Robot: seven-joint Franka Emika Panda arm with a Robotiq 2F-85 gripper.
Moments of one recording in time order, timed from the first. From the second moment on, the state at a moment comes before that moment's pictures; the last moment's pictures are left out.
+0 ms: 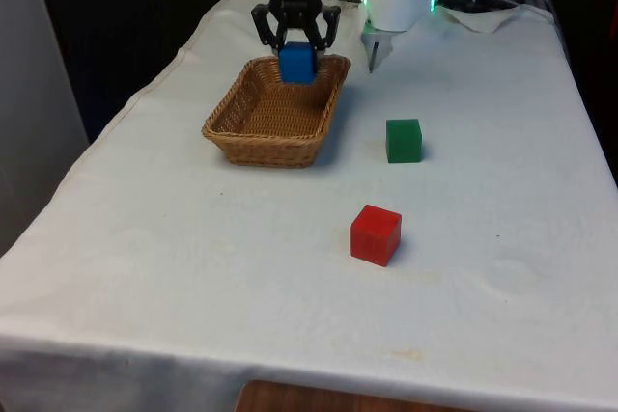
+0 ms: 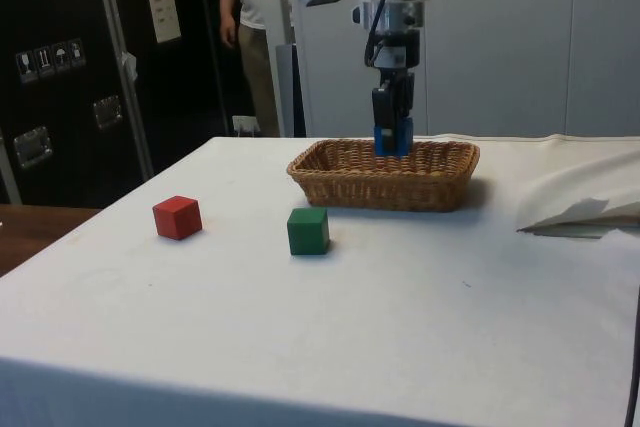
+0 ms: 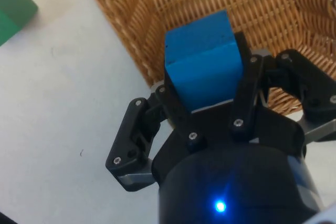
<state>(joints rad) 0.01 0.03 -0.34 -2.58 0.08 2.65 -0.33</state>
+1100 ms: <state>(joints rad) 0.01 0.18 -0.36 -2.55 0.14 2.72 -0.32</state>
